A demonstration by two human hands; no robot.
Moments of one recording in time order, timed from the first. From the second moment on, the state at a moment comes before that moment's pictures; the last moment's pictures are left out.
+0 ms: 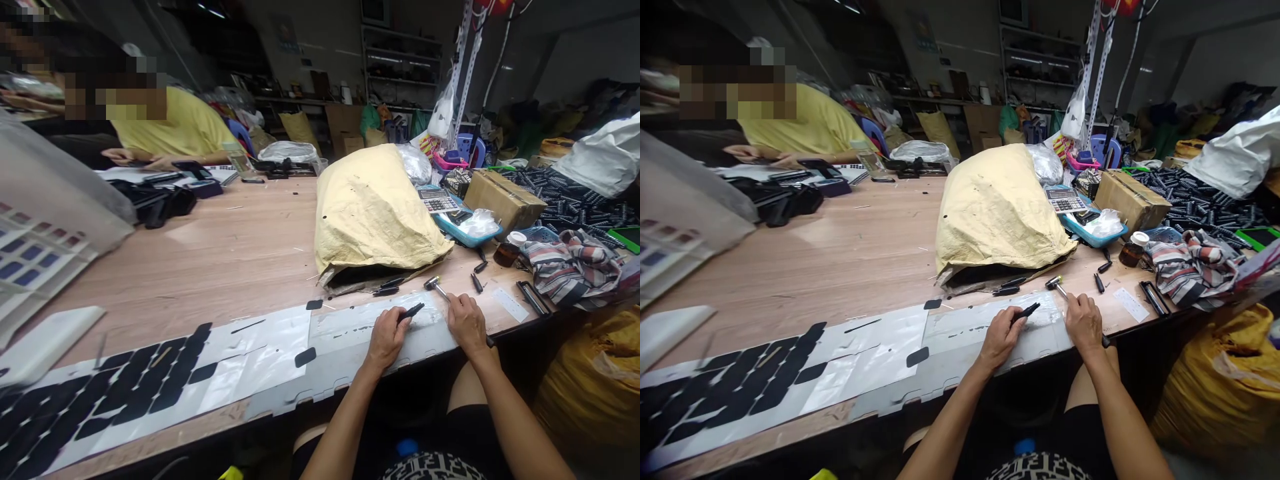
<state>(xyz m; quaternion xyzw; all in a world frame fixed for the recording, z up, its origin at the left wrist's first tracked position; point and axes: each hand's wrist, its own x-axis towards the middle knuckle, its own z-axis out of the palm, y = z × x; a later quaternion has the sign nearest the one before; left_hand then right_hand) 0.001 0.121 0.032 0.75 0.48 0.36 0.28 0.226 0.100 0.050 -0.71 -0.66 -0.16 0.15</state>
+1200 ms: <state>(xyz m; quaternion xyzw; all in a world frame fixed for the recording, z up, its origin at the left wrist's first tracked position) 0.000 0.117 0.040 0.78 0.46 0.30 0.29 0.226 0.098 0.049 -0.70 -0.67 -0.18 0.16</state>
